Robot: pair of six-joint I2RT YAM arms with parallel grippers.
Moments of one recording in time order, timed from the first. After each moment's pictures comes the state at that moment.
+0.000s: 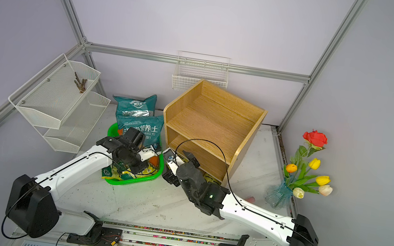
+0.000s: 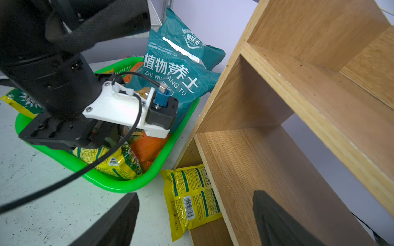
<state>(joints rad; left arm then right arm) -0.40 1.40 1.09 -0.82 0.11 0.51 1.10 1.27 0.98 -0.06 0.53 -0.18</state>
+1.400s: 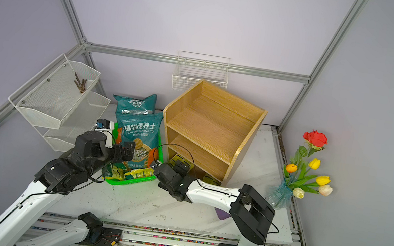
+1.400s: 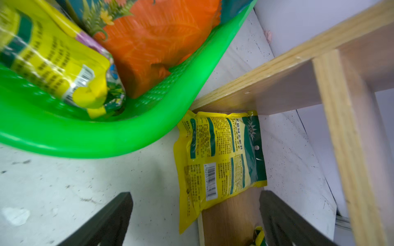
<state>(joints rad) -0.45 0.84 1.06 -0.70 -0.29 -0.43 1.06 1.76 1.13 -0.21 0.58 -0.27</state>
